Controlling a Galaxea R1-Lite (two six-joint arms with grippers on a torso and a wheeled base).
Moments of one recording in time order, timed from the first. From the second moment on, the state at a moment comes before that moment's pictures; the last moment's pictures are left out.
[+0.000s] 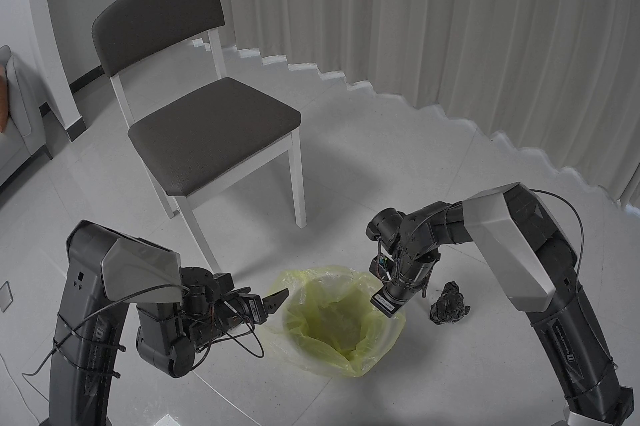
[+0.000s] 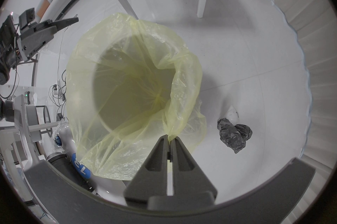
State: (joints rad) left arm -0.34 2.56 -0.62 -1.55 -0.24 -0.34; right arm 0.48 2.72 -2.00 0.68 0.03 -0.24
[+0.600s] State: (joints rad) left arm -0.34 2.59 -0.65 -1.55 -0.20 -0.34; right arm 0.47 2.72 -2.00 0.70 0.02 -0.23
